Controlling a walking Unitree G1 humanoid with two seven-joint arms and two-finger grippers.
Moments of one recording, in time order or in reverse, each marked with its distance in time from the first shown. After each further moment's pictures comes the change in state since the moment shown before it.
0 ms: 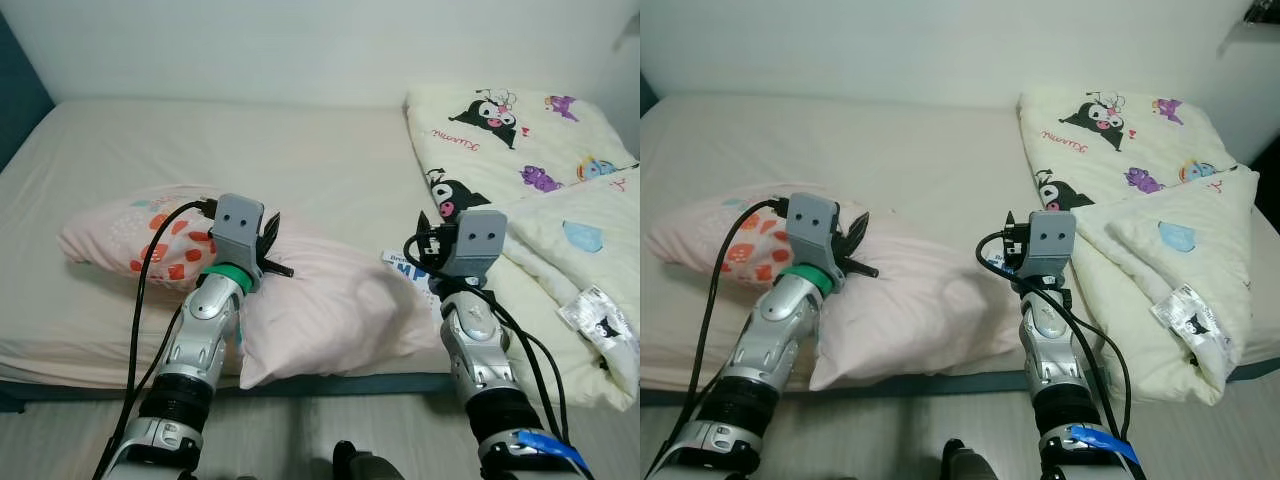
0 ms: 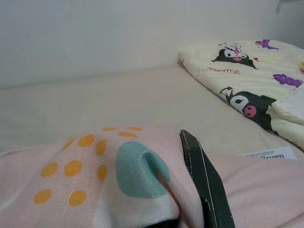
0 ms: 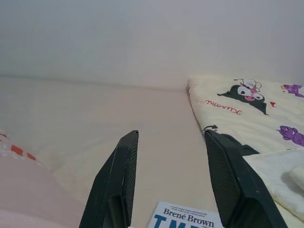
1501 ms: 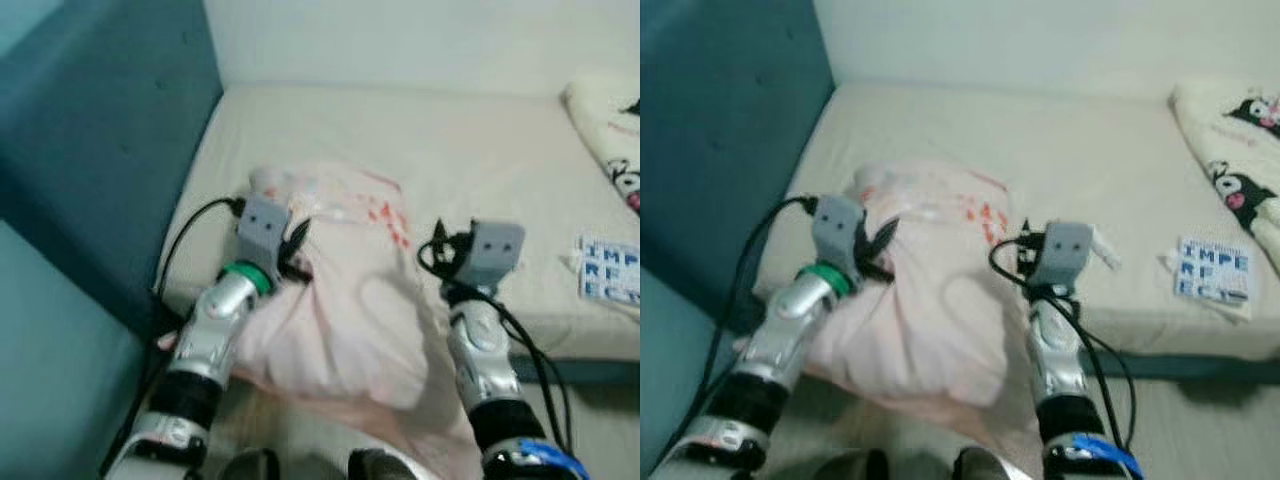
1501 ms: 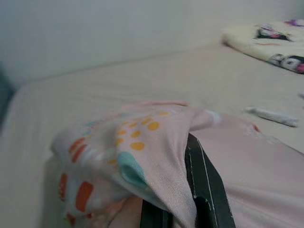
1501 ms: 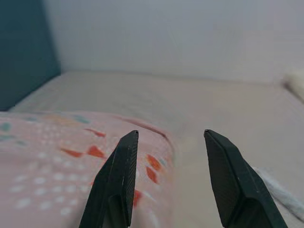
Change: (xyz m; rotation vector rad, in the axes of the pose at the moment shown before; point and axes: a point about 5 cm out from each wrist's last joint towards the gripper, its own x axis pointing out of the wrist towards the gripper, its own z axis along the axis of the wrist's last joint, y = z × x) left arm 0.005 -0.012 0.006 0.037 -0.019 -0.120; right arm -0.009 0.001 -0.007 0.022 -0.003 -0.037
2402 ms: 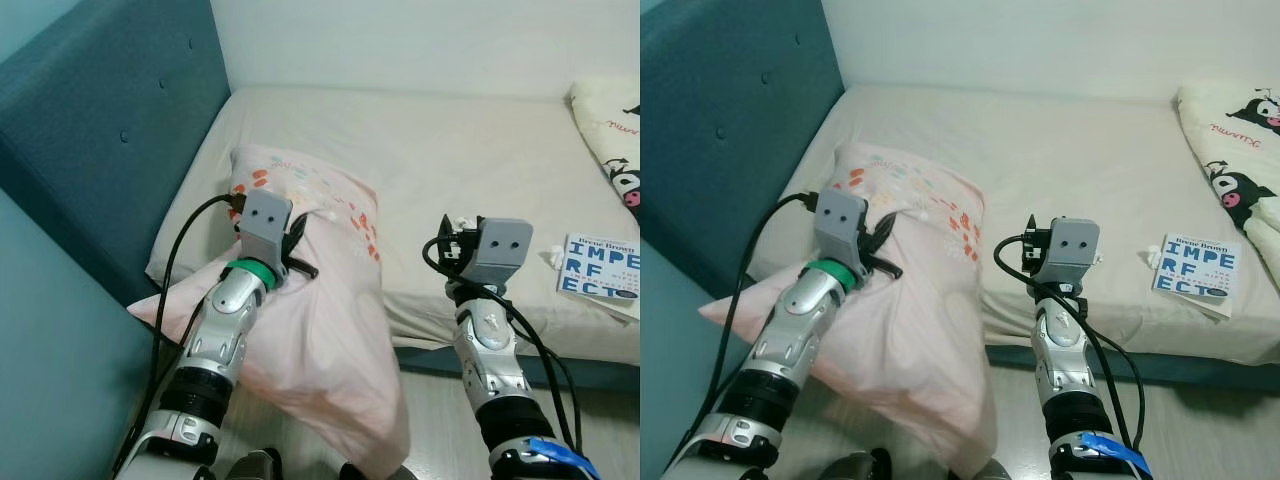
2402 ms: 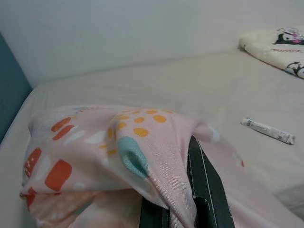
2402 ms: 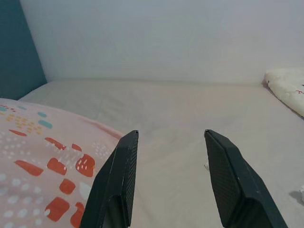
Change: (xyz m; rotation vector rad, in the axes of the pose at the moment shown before) left arm 0.008 -0.002 0.005 -0.024 0.002 0.094; right arm 0.002 -0.012 0.003 -0.014 -0.012 -0.037
